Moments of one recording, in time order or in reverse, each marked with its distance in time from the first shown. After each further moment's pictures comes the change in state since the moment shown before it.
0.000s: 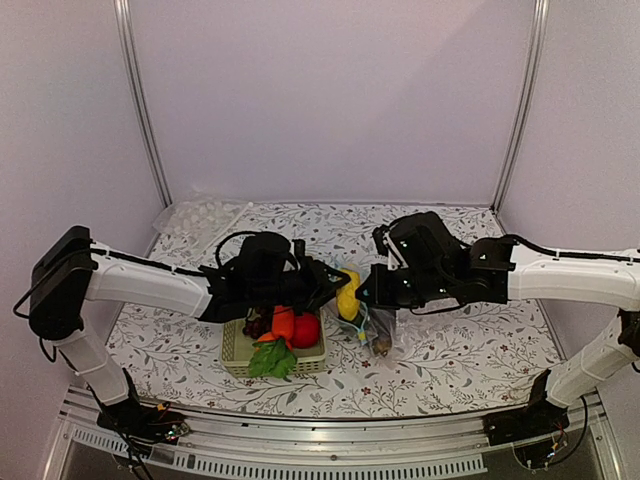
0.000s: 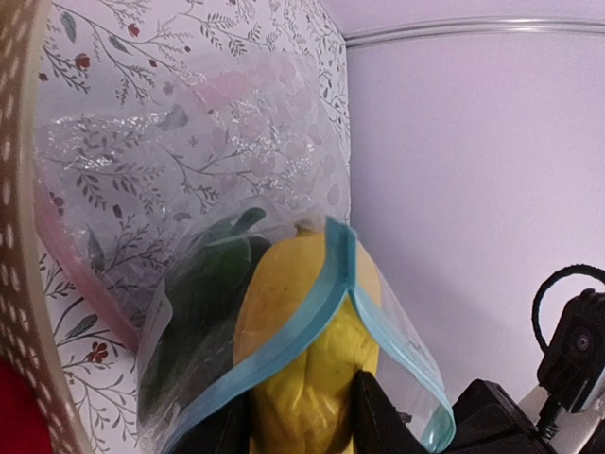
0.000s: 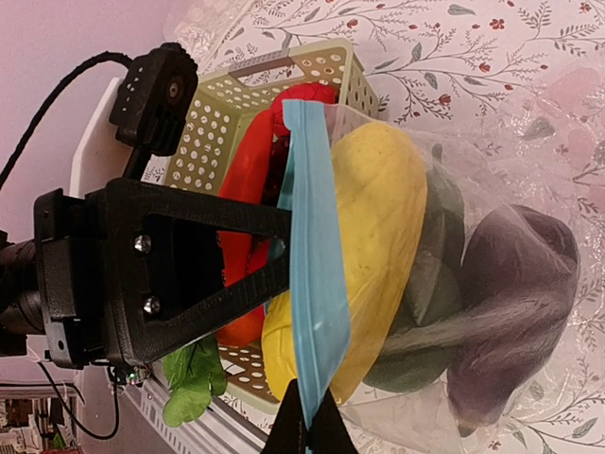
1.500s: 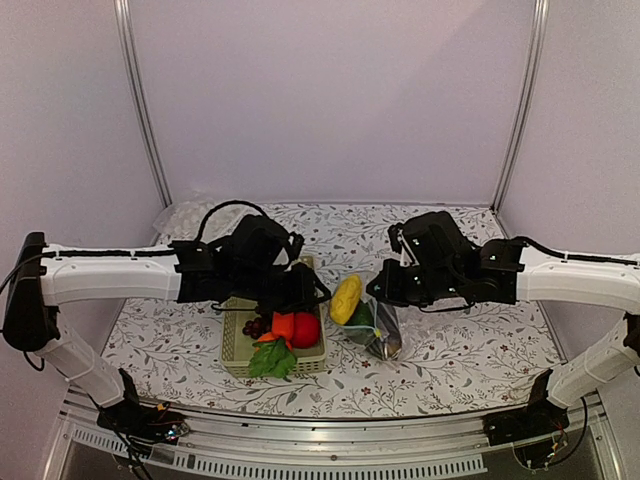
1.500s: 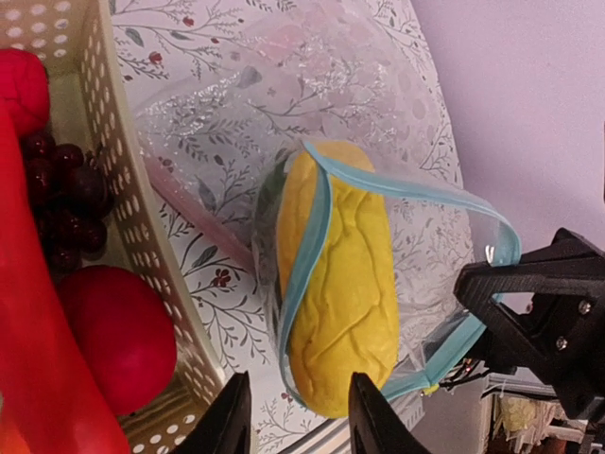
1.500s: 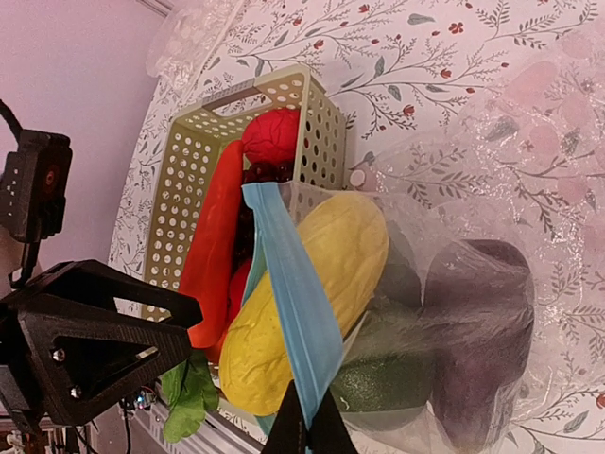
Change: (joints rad) left arm -0.037 -0.159 0.153 -0.616 -0.020 0.375; right arm -0.048 -0.047 -0.051 0.018 0.039 0.053
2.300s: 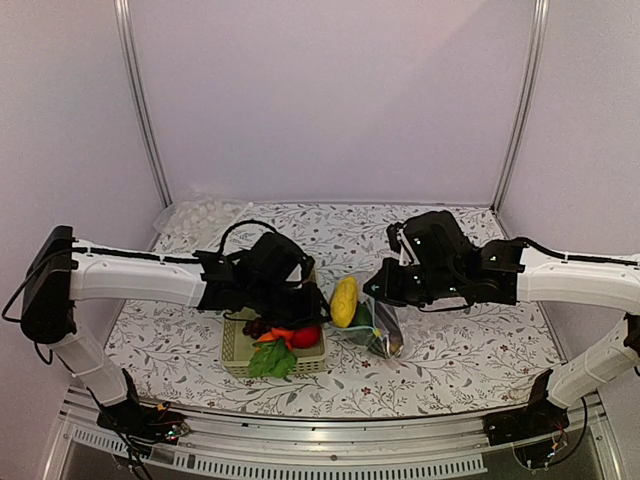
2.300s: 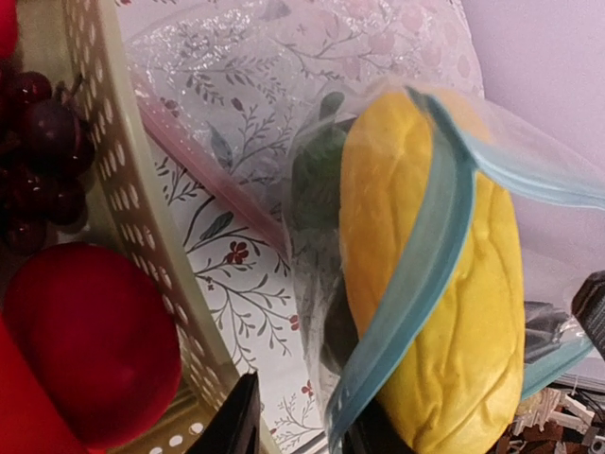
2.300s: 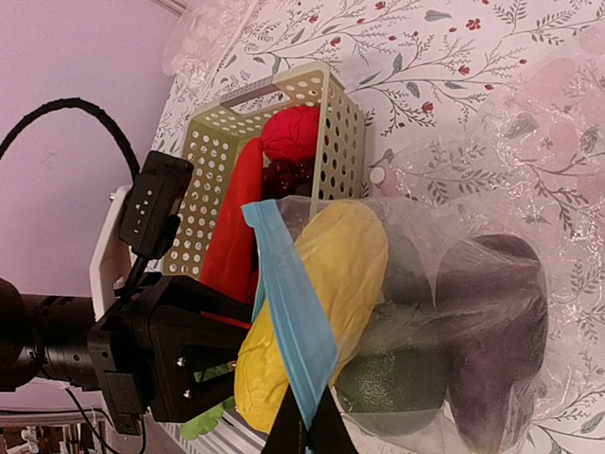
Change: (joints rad) left arm 0.000 0.114 -0.027 0.034 0.084 -0.014; right arm -0.001 -0.003 -0.010 0.032 -0.034 0.019
